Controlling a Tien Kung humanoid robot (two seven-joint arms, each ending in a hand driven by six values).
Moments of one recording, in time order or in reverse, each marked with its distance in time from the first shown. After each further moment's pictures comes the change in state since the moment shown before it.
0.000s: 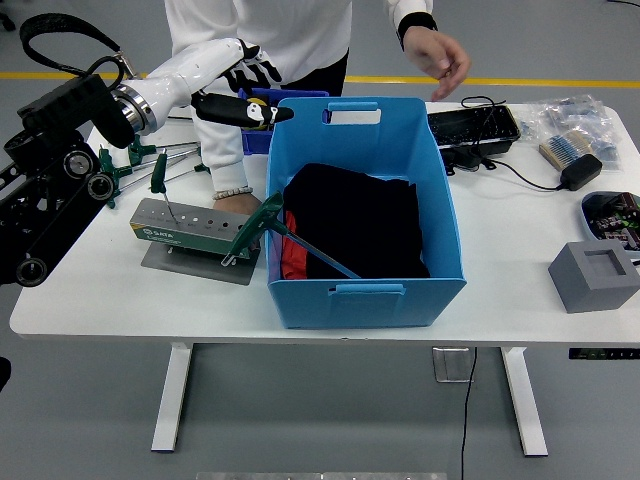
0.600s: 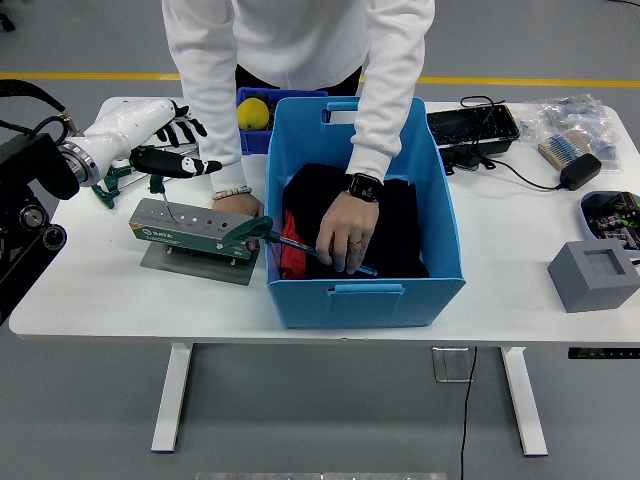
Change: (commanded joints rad) left arm 0.176 0.105 -0.014 0.033 0.110 0.077 0.017; right arm 0.001 0.003 -0.027 0.001 0.041 -0.002 0.009
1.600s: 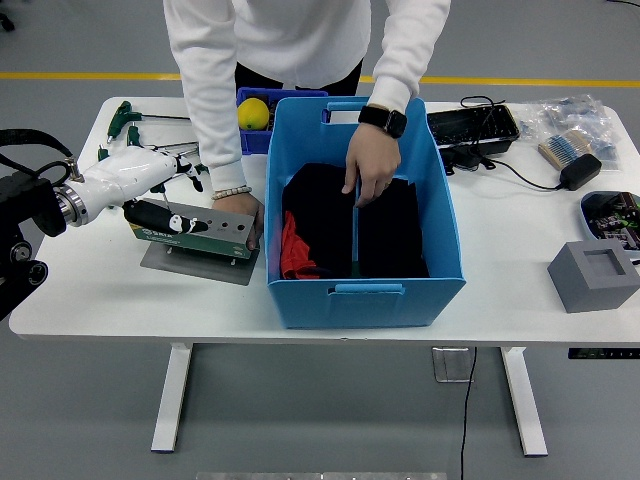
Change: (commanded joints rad) left arm -0.119 0.175 0.401 0.089 0.000 0.093 -0.257; right arm -0.004 0.004 0.034 0.004 -0.043 -0.004 -0.016
